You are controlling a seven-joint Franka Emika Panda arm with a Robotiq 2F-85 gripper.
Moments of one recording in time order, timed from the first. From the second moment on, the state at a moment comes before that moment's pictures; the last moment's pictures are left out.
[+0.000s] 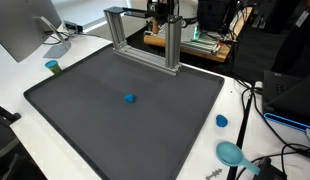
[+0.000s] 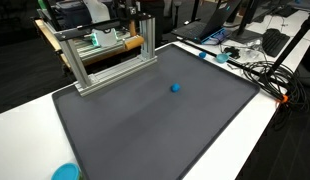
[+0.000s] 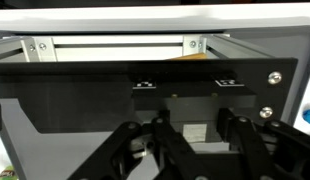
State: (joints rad) arm 0.00 -0.67 -0.02 -2.68 0.00 2.09 0.01
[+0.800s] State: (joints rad) arm -0.01 -0.67 0.03 -2.68 -0.03 2.09 0.04
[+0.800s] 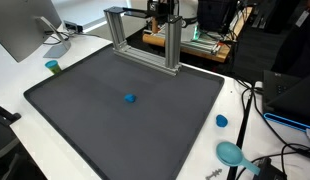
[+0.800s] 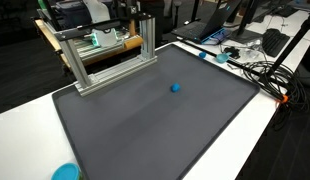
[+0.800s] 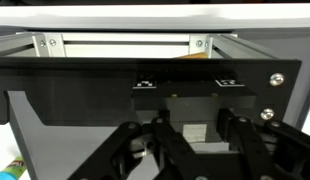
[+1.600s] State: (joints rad) arm -0.01 -0.66 0.02 -2.68 -0.03 2.12 0.03
